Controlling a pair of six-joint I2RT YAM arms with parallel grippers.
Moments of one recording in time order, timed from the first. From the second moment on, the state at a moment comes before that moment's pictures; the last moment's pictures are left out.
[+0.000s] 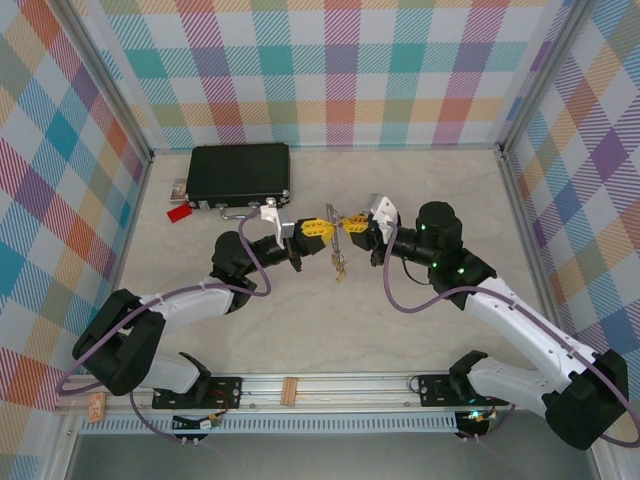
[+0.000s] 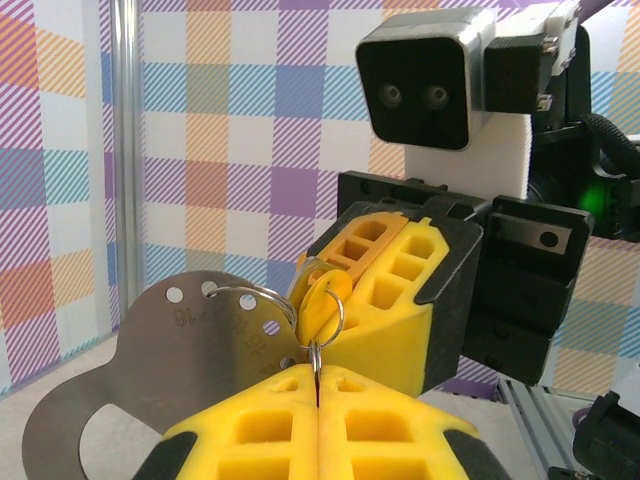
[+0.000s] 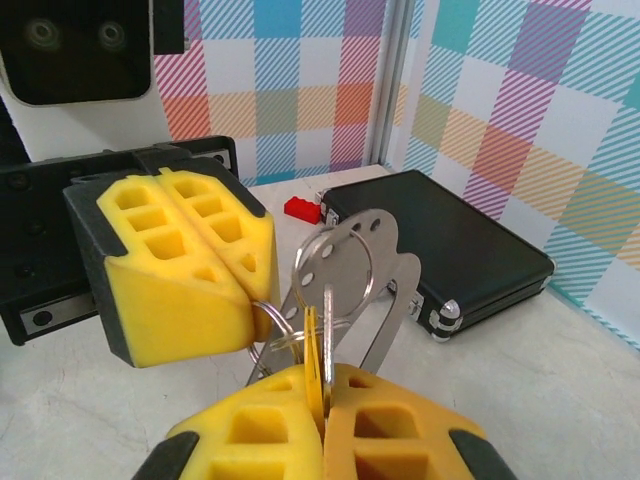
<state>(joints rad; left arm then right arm) -0.61 1.39 0.60 1.14 0.67 -0.28 0.61 1.04 0.85 0.00 -0.47 -0.20</state>
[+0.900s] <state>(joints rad) -0.60 1.39 0.58 1.13 0.57 -0.26 0.61 1.11 0.85 -0.07 -0.30 -0.22</state>
